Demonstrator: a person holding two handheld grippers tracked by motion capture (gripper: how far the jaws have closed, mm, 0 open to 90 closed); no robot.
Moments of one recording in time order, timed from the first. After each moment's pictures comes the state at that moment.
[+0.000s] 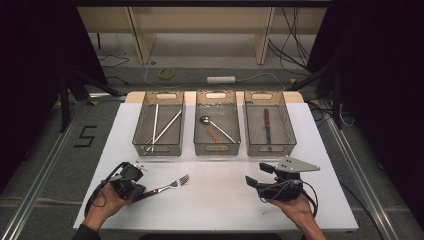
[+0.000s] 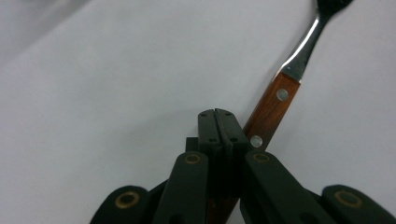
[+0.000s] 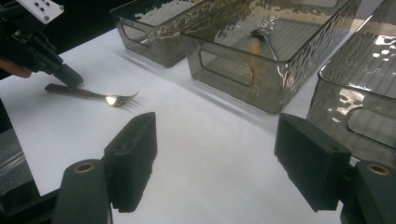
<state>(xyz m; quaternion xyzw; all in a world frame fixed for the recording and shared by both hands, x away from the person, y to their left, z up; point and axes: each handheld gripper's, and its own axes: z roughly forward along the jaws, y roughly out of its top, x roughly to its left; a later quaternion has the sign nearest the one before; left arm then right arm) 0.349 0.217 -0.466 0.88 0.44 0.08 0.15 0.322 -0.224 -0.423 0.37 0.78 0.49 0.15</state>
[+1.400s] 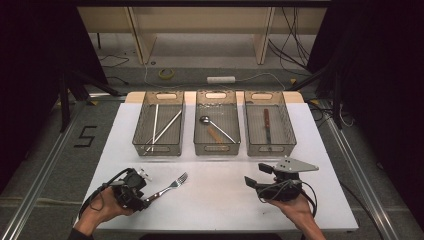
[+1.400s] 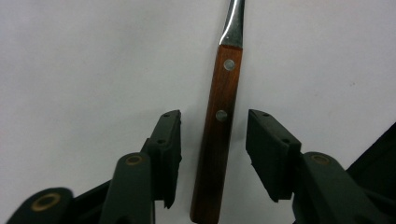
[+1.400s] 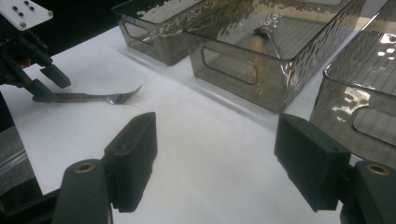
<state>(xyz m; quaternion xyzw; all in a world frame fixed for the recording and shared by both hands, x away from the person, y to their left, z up) 0.334 0.208 -0.458 0.92 0.38 0.03 0.13 0.322 -0.222 -0.424 0.37 0.78 0.48 0.14</state>
